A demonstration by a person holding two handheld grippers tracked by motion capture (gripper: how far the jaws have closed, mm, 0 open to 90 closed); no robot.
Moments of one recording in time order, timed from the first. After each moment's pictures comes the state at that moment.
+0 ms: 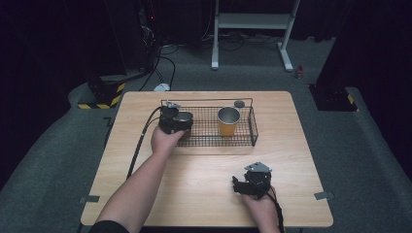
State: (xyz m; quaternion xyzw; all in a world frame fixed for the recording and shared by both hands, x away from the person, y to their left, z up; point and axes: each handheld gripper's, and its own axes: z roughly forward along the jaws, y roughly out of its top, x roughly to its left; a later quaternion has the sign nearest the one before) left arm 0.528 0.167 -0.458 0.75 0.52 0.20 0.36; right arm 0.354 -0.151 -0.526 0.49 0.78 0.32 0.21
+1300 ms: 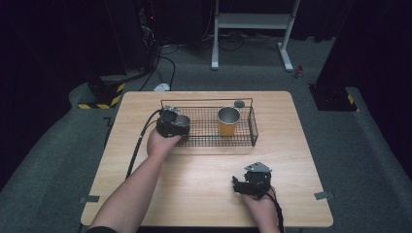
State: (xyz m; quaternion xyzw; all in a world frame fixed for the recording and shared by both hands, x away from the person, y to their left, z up) left arm 0.518 0.173 -0.462 0.77 0.52 0.19 0.31; right arm 0.354 -0.151 -0.525 0.49 0.78 0.32 0.21
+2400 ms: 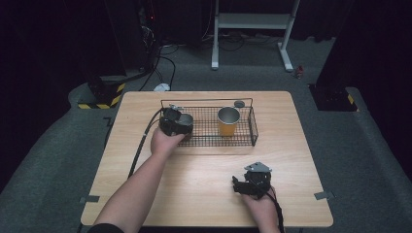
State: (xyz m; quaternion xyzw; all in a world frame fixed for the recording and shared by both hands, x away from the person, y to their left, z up) left arm 0.526 0.162 -0.464 0.78 0.51 0.19 0.31; right arm 0.354 -0.151 -0.525 0.49 0.78 0.32 0.21
